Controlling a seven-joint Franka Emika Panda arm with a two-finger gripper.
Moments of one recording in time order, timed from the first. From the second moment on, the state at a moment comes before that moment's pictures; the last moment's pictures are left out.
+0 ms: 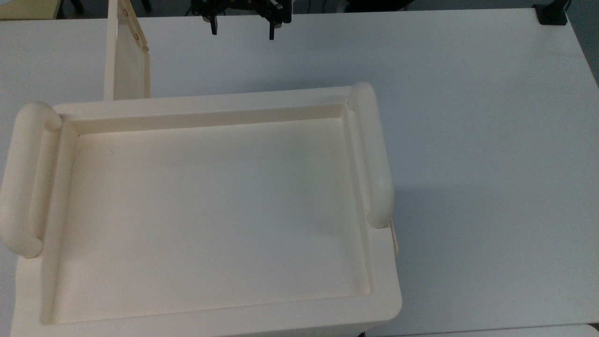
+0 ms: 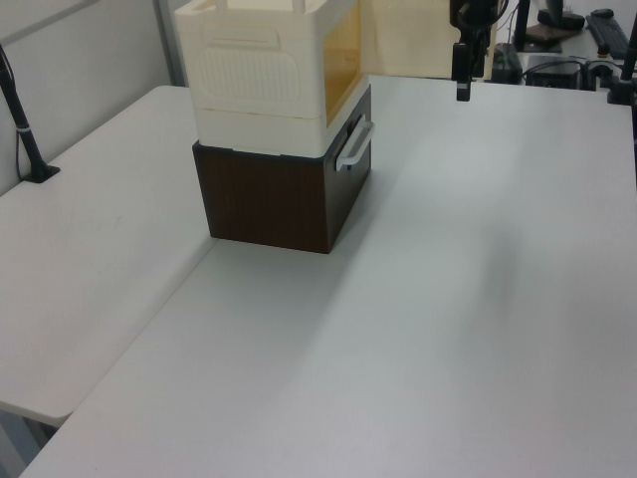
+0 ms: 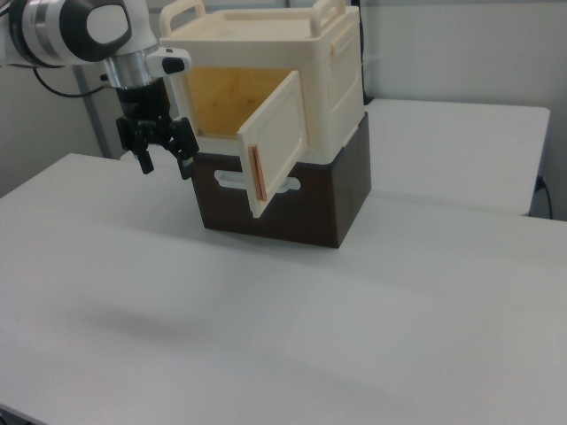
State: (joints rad) arm 0.11 0.04 -0.04 -1.61 -0.08 1.62 0.08
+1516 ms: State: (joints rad) arm 0.11 0.04 -0.04 -1.61 -0.08 1.62 0.08
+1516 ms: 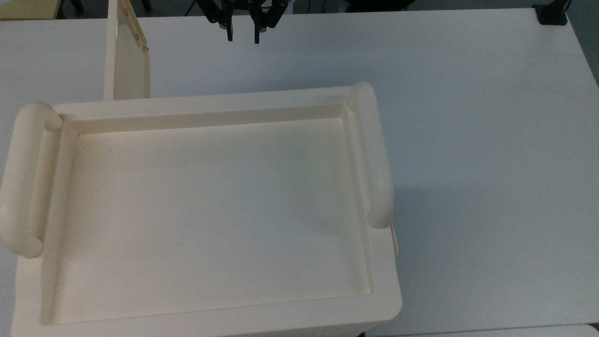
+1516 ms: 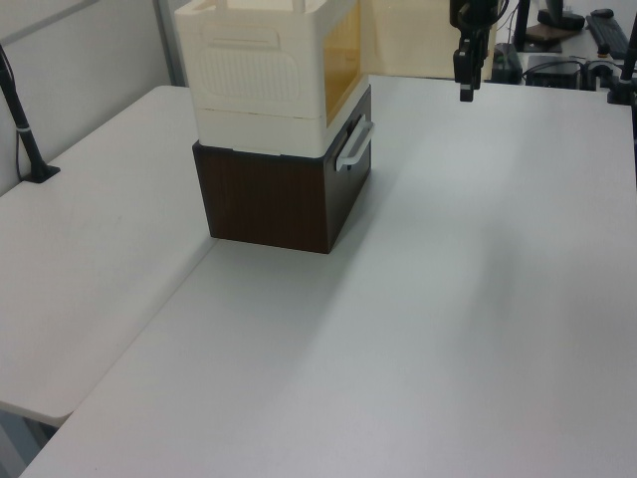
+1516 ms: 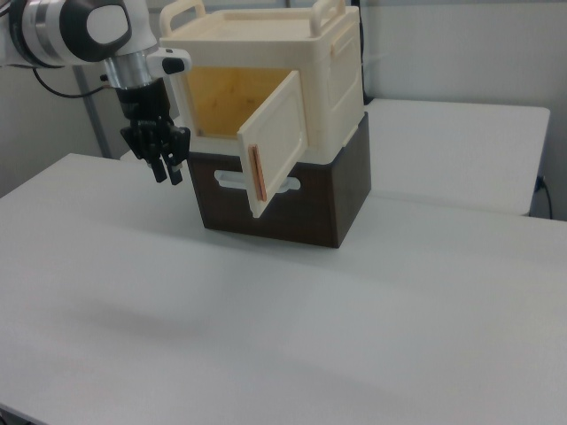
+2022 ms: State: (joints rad) arm 0.10 0.03 -0.04 -1.59 -0.08 1.61 0.08
